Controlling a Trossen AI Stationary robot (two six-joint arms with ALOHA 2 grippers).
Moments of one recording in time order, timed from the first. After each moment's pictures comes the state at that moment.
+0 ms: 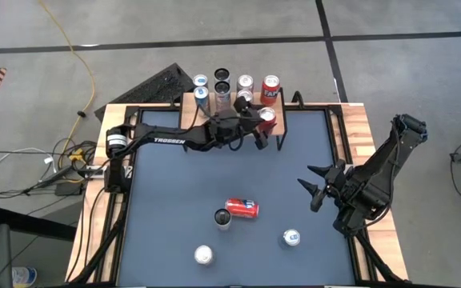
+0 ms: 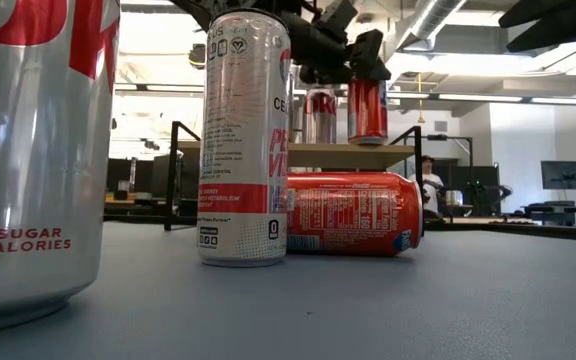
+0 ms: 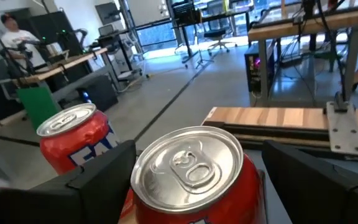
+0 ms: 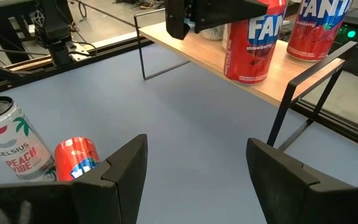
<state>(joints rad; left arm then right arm) 0.21 1.95 1.47 0.49 -0.35 0.24 0.92 1.13 0.91 -1.29 1.23 1.56</state>
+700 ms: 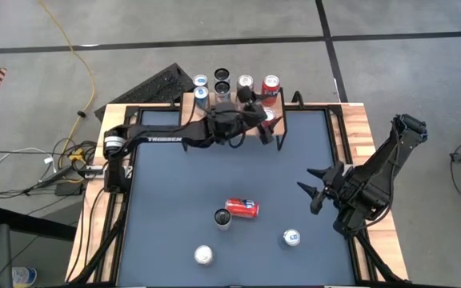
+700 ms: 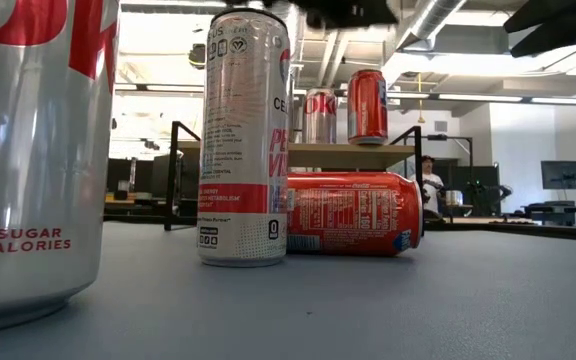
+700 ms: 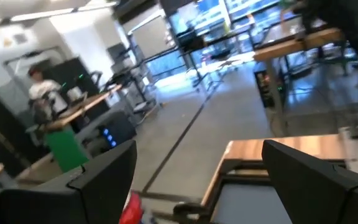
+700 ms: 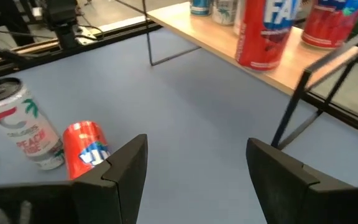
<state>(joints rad) 0.16 1.92 1.67 0.38 -0.38 0.44 0.92 1.13 0.91 -1.25 1.17 1.51</state>
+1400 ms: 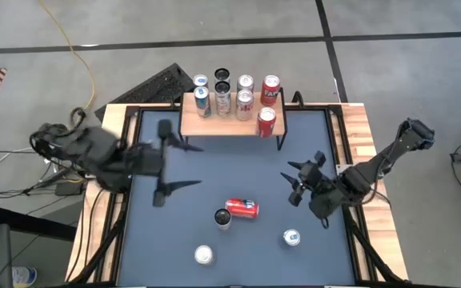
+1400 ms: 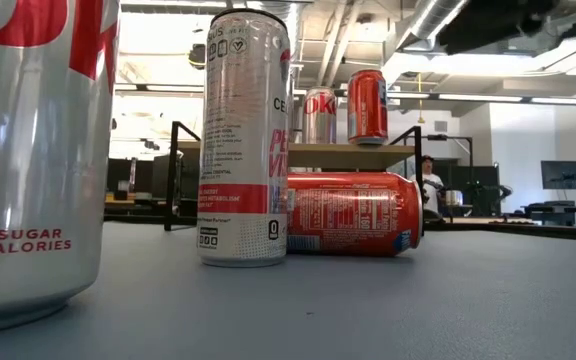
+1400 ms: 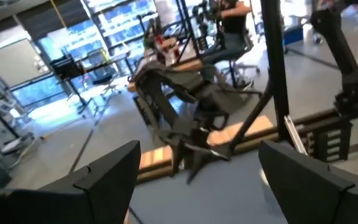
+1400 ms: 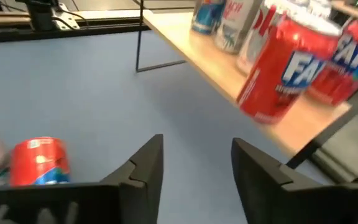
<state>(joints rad) -0.39 1.29 1.71 -0.45 -0.42 0.28 0.60 1.13 0.91 -0.73 1.08 0.74</state>
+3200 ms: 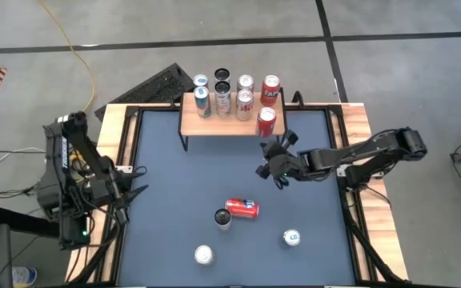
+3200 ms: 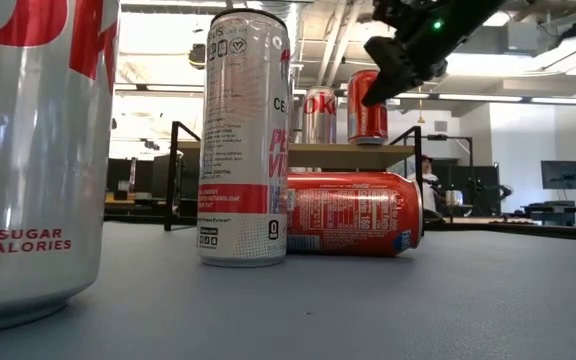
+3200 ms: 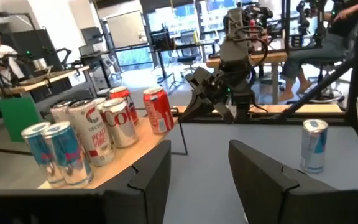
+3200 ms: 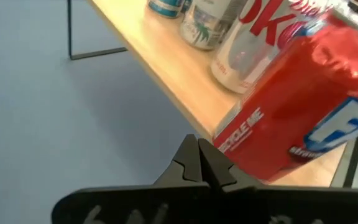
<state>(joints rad) -1.24 1.11 1.20 -1.44 -1.52 -1.25 0.12 1.37 0.94 -0.29 0.89 0.24</state>
